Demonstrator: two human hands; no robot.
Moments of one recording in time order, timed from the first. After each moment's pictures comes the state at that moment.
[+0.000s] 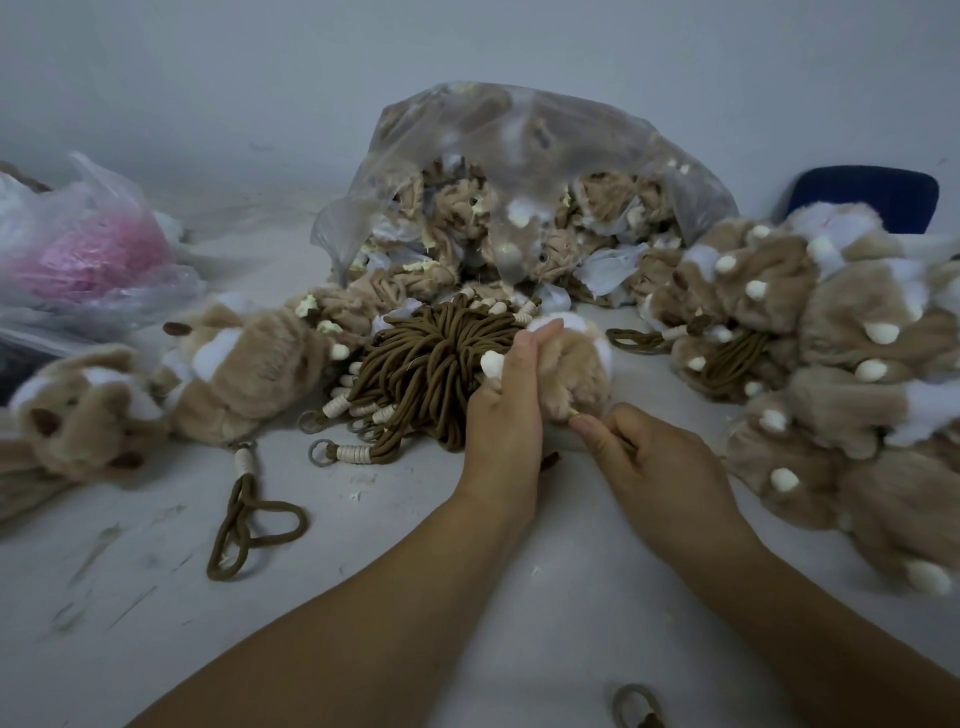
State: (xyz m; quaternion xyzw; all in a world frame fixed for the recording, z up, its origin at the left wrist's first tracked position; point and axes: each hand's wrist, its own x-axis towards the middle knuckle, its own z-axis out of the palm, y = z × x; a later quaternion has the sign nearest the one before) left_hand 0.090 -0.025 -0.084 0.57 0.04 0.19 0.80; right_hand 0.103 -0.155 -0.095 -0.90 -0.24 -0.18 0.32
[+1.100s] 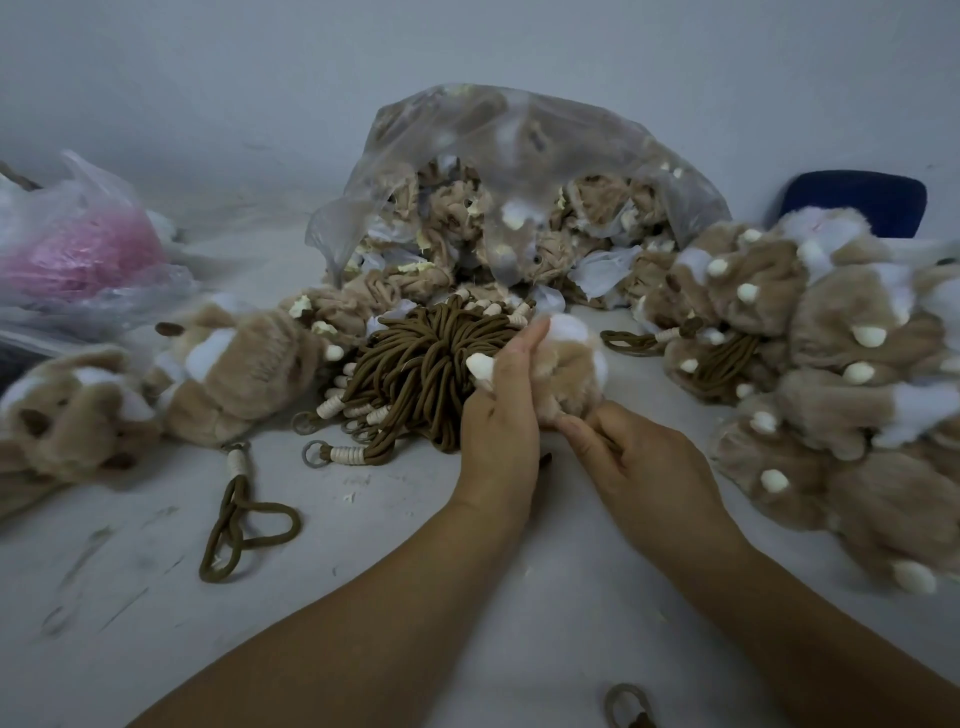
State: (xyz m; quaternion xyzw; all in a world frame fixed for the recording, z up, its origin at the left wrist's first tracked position) left_hand 0.084 -0.028 -0.082 0.60 0.03 0.23 0.76; right_hand 0.098 -0.153 -0.089 -0.89 -0.26 -0.18 0.32
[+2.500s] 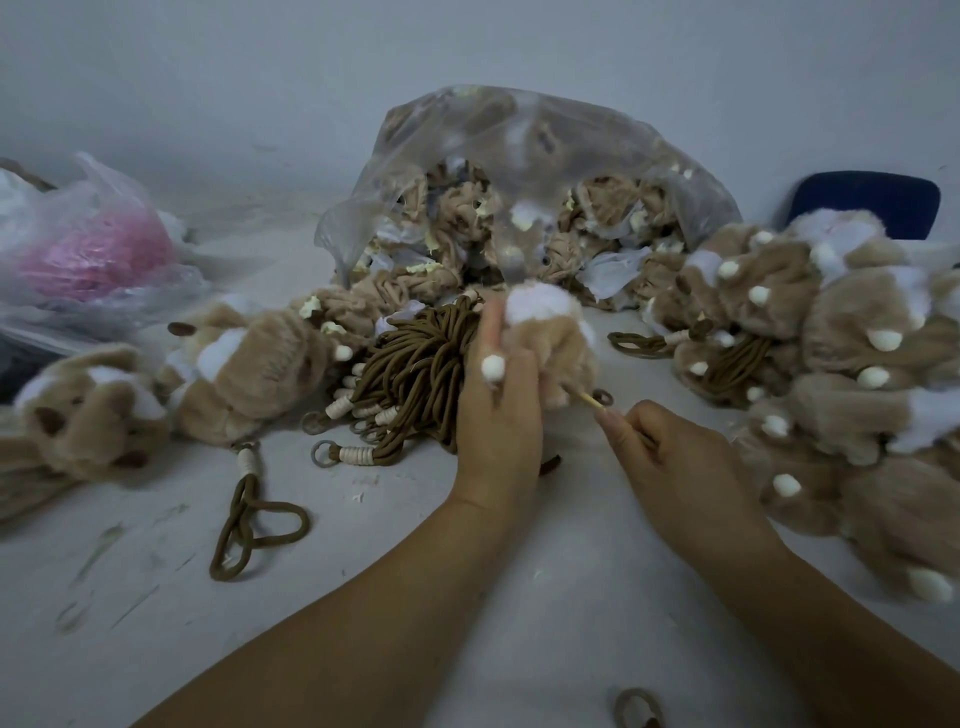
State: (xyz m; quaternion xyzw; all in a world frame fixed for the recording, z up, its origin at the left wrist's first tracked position) left_hand 0.089 -0.018 -0.080 0.63 0.01 0.31 0.71; right_hand 0.105 -0.165 -0.089 -0.91 -0.21 -0.17 0.32
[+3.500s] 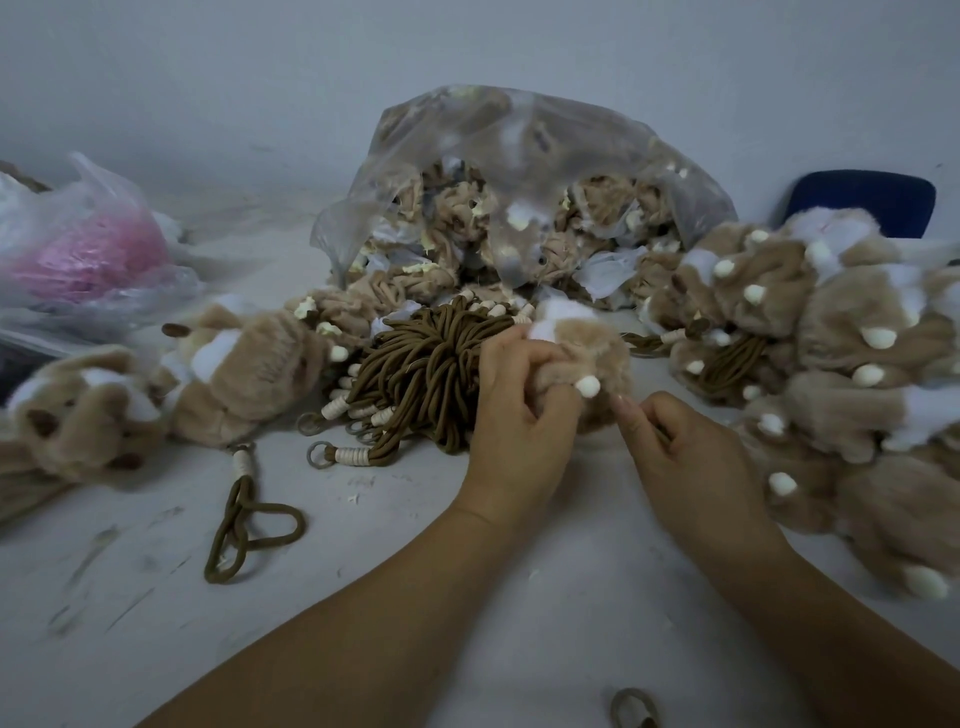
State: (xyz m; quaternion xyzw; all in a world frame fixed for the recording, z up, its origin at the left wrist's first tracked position) left_hand 0.083 -0.027 -0.079 0.72 -0.04 0.32 0.61; right_hand 0.109 -0.169 -0.088 -0.90 -0.16 -0.19 0.35
